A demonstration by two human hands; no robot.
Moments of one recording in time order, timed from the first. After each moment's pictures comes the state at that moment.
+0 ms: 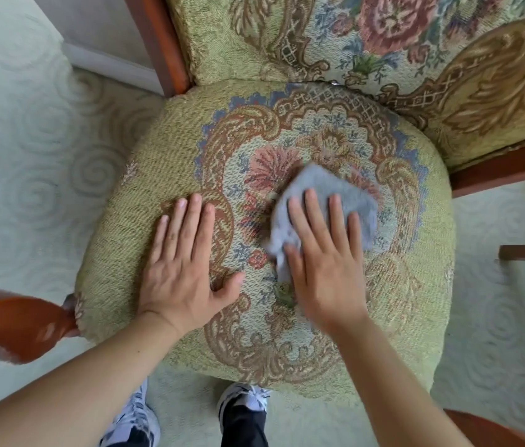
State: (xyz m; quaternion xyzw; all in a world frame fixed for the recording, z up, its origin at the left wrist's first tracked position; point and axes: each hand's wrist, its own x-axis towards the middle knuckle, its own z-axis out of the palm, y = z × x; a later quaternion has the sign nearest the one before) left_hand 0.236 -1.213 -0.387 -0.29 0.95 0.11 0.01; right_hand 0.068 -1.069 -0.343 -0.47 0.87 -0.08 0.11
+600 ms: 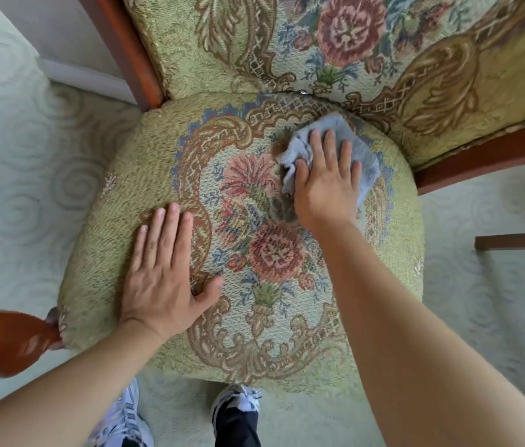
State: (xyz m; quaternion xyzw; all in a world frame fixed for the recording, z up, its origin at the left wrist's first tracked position) left_hand 0.238 -1.213 -0.388 -0.29 0.95 0.11 0.03; right_hand -0.027 -1.135 -0.348 -0.29 0.95 -0.06 0.14
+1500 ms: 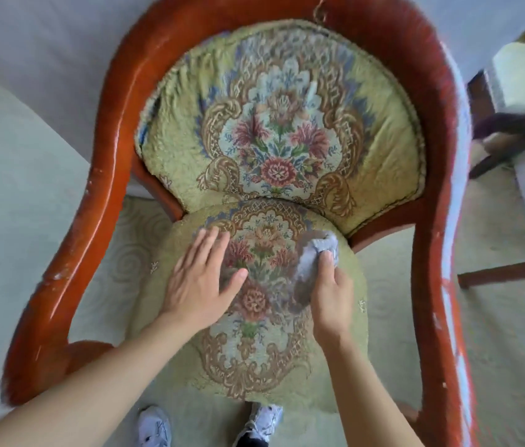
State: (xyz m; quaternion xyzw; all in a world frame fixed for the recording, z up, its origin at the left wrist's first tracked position) left_hand 0.149 -1.222 -0.185 -0.29 0.94 0.19 0.04; right_hand 0.018 -1.052 -0.159 0.03 0.83 -0.53 0.20
